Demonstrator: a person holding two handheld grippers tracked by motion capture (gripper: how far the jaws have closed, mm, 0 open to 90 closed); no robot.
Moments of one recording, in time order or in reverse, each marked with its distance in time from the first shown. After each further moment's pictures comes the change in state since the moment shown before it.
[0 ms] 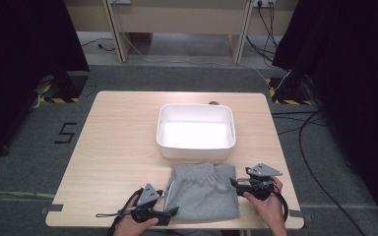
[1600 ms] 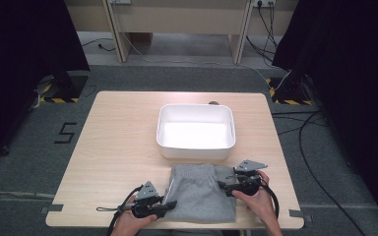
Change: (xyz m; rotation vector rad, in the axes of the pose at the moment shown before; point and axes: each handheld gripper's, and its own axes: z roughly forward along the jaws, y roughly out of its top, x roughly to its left) left arm 0.014 -0.001 0.005 -0.001 -0.122 -0.049; right arm 0.013 0.014 0.029 0.073 0.151 -0.038
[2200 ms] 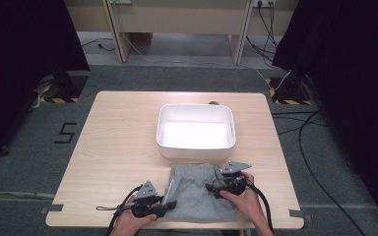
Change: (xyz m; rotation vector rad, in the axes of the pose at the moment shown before) left arm 0.002 -0.001 0.000 -0.001 -0.013 -0.005; right arm 0.021 0.007 0.030 0.020 0.090 -0.079
